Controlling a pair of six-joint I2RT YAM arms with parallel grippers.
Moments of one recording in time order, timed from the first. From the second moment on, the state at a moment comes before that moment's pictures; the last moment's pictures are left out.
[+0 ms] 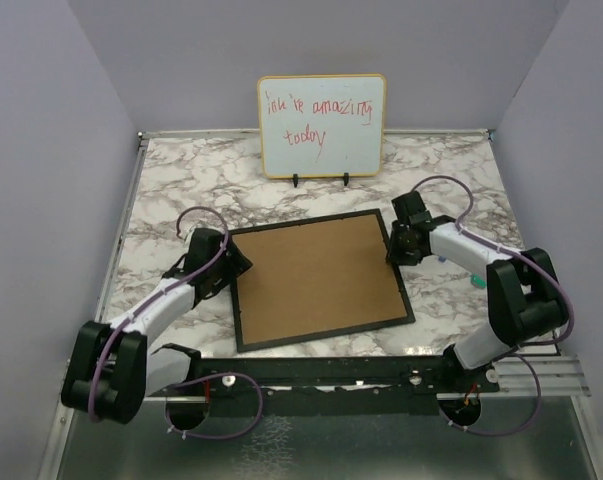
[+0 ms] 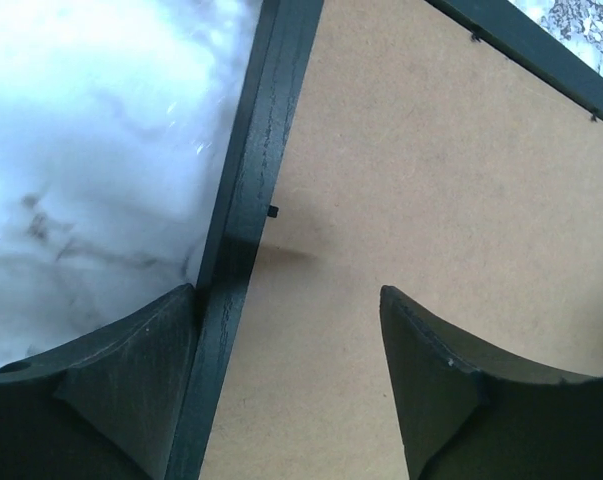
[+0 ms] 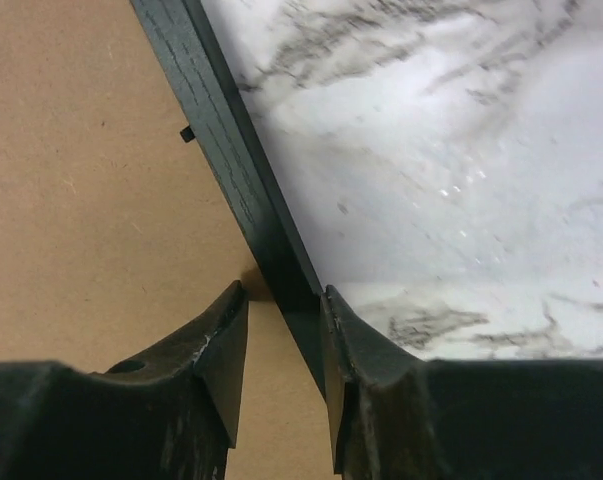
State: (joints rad) left arm -0.27 1.12 0.44 -0.15 0.01 -0.88; right arm 0.34 1.58 0.91 -0.48 0.10 0.51
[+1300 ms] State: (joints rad) left arm -0.26 1.23 0.78 -0.46 -0.14 -0.51; right arm -0.03 1.53 0.97 -0.54 0.24 0.66
